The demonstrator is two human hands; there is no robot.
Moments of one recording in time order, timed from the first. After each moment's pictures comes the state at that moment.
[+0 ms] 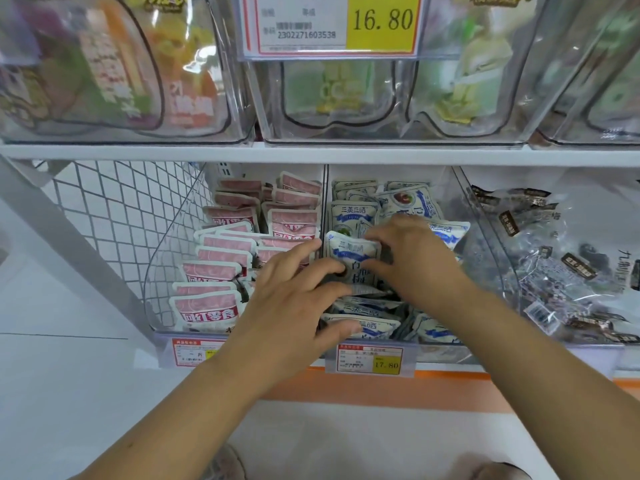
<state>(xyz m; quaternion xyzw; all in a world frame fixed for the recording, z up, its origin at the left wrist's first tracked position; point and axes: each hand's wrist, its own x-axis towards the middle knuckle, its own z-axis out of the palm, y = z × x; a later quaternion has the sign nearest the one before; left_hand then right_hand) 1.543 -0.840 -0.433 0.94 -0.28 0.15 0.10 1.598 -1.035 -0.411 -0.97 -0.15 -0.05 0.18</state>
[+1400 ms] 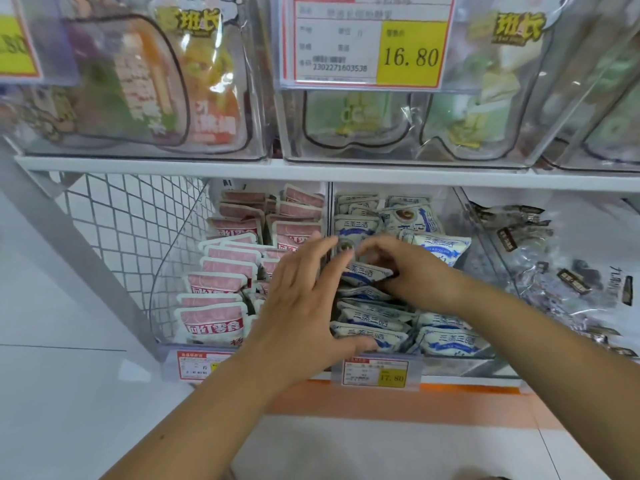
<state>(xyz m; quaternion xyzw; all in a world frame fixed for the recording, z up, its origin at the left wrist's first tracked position) 1.550 -0.847 -0.427 0.96 -0.23 0.11 0.15 1.617 -1.044 -0.421 -0.91 -0.19 0.12 0.36</state>
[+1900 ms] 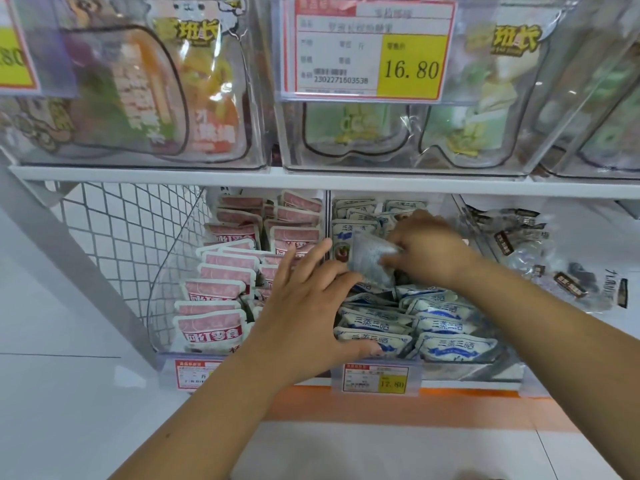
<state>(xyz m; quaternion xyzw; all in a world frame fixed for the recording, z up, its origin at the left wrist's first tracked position) 1.560 -0.847 -0.425 0.95 -0.27 0.09 0.10 1.639 -1.047 -0.390 -0.99 -0.16 0.02 0.02</state>
